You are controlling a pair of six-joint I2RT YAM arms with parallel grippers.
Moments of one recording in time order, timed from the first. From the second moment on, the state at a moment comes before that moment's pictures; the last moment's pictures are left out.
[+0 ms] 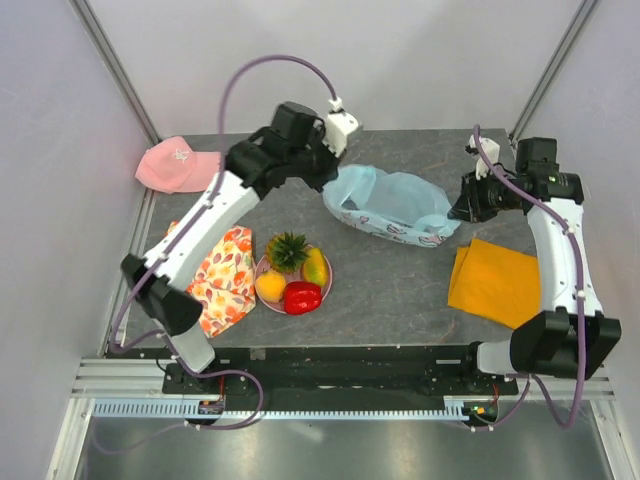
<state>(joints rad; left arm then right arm) -0.70 1.79 1.94 -0.85 0.16 0.26 -0.14 1.41 1.45 -1.06 -0.68 -0.37</state>
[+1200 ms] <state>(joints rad) -0.70 1.64 1.97 -0.71 0.24 -0.09 0.25 1.51 1.44 -0.74 -0.84 -0.05</state>
